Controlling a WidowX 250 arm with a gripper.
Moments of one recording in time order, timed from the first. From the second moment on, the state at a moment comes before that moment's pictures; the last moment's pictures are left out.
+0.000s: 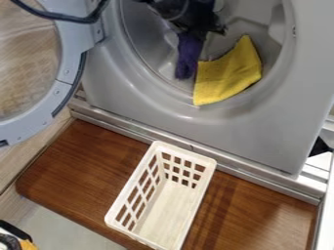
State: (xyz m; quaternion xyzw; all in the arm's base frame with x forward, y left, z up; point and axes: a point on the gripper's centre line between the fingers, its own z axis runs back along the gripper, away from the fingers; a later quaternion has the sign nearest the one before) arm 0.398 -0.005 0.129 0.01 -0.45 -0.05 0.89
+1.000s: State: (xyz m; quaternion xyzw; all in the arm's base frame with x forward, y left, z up) arm 0.410 -0.026 0.117 -0.12 -0.40 -0.04 0.91
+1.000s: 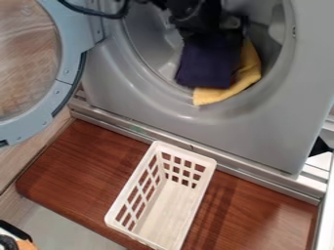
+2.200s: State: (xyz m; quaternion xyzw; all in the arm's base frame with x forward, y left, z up) arm 0.263 -0.017 0.067 -0.10 -0.17 -0.06 0.98
